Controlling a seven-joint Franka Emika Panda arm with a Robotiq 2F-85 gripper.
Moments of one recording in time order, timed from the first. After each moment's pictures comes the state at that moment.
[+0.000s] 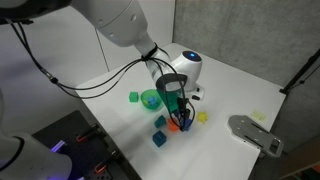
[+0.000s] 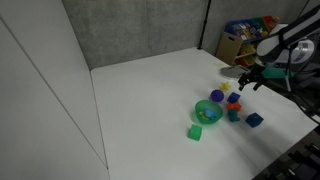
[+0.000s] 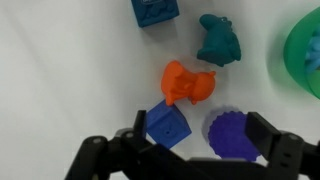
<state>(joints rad) -0.19 0.51 -0.12 -2.10 0.22 2.55 -0.08</state>
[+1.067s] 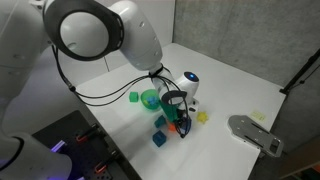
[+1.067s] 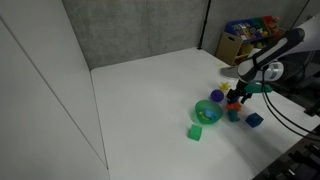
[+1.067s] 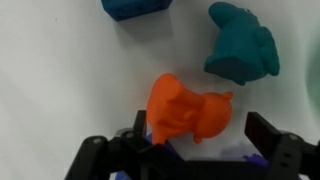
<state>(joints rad) -0.21 0.82 -0.06 -1.89 0.22 2.56 -0.08</state>
